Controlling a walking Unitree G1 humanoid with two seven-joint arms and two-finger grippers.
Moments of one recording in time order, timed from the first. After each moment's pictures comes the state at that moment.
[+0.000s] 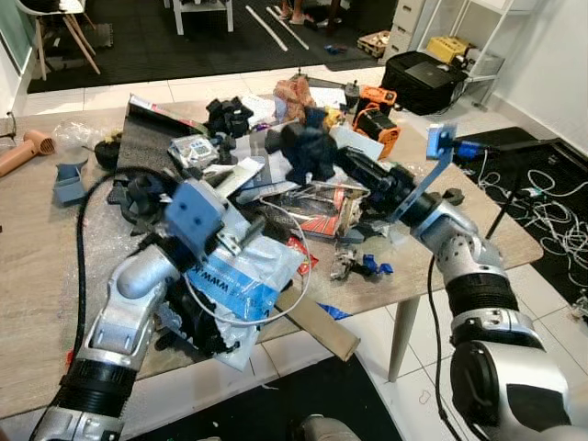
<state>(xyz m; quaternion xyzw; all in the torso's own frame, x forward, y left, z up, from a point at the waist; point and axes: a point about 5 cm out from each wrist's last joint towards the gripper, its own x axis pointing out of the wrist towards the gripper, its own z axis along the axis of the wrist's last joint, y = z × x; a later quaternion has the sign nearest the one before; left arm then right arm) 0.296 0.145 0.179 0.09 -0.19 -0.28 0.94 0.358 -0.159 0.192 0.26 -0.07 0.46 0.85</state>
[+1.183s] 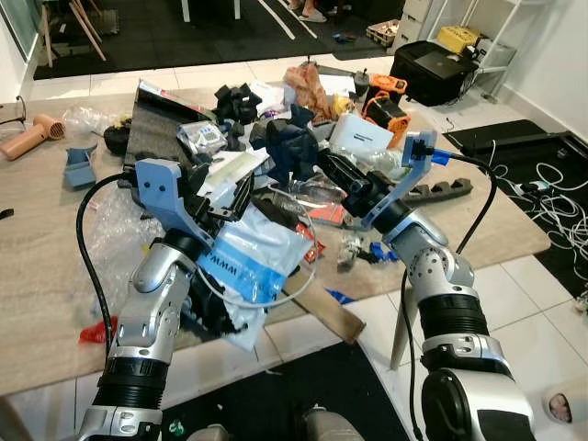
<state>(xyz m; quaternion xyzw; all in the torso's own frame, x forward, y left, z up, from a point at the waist) 0.308 0.139 0.163 -0.11 -0.14 -0.20 0.97 0.357 -0.133 0.176 0.28 -0.05 0.36 0.89</state>
